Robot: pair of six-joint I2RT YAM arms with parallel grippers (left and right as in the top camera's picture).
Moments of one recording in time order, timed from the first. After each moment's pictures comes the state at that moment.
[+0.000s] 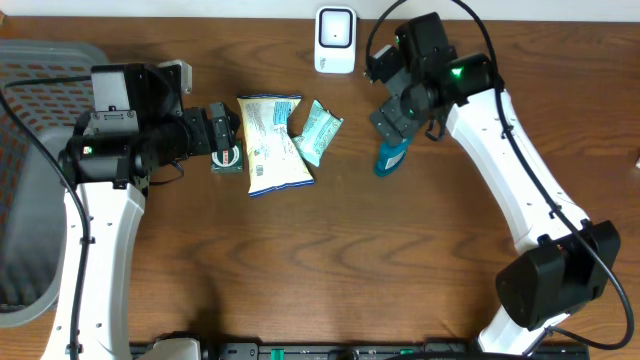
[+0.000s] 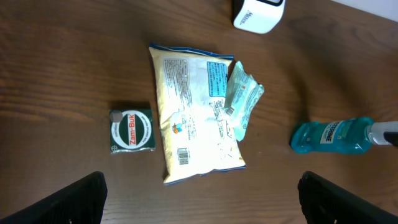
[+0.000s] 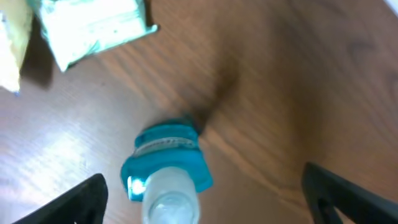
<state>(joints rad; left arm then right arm) 0.04 1.36 1.34 -0.89 0.36 -0.16 0.37 1.85 1.78 -1.09 0.04 -0.37</state>
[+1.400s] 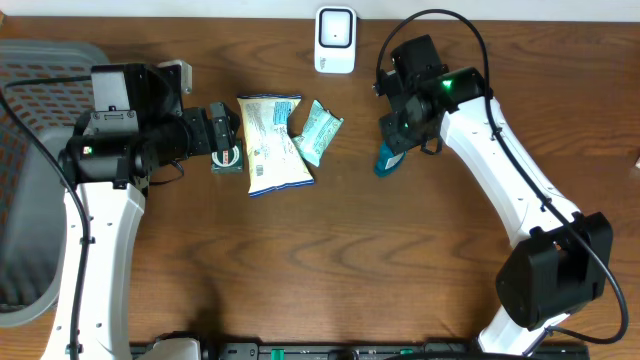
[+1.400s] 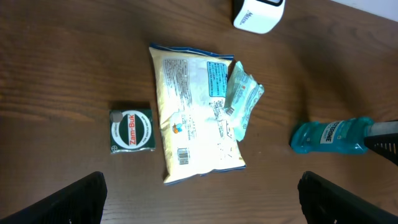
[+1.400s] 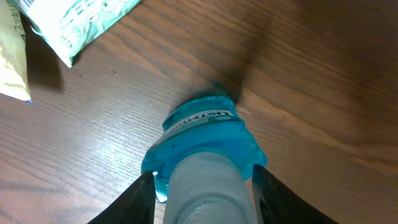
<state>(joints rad) 0.04 1.36 1.34 -0.89 0.36 -0.16 0.37 1.85 1.65 -1.07 0.00 -0.07</state>
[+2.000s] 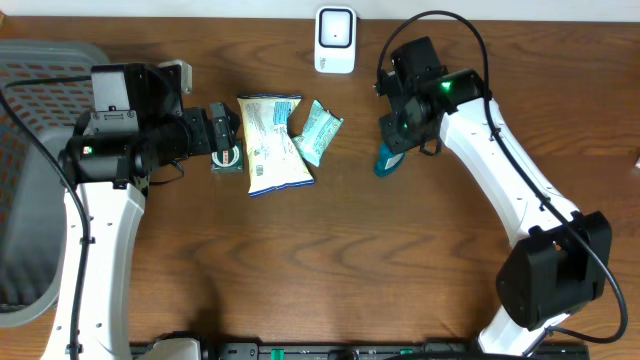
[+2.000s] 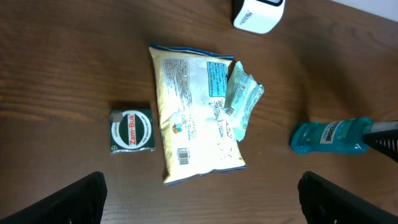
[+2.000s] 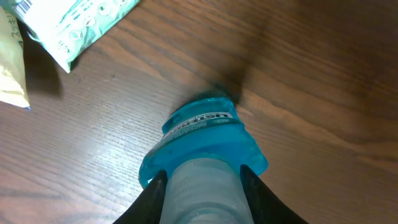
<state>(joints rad) 0.04 1.36 1.34 -0.89 0.36 -0.16 0.37 1.85 1.63 -1.04 0.00 -0.04</state>
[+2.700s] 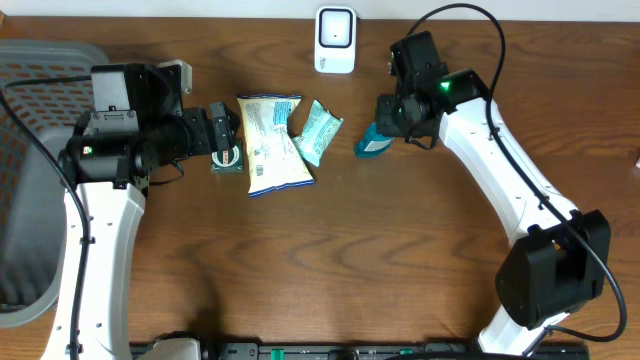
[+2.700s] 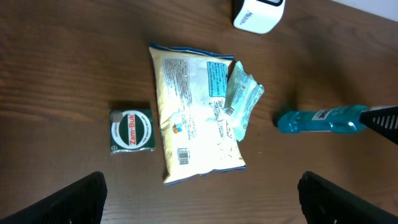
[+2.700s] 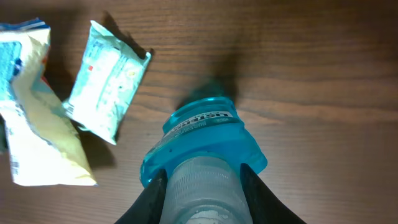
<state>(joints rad) 0.04 1.36 1.34 -0.89 0.36 -0.16 0.37 1.86 1.63 -0.93 -0.04 0.42</state>
